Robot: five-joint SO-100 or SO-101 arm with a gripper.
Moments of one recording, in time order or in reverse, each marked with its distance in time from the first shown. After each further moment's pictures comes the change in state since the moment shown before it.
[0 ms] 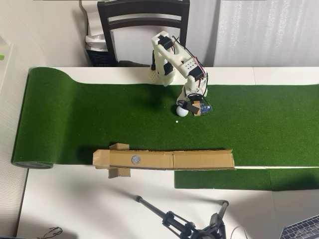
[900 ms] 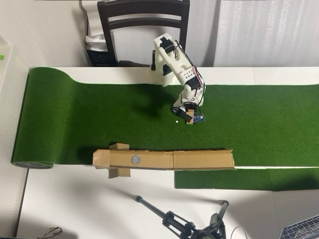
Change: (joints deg) arm 6.1 -6.9 0.6 -7.8 0.9
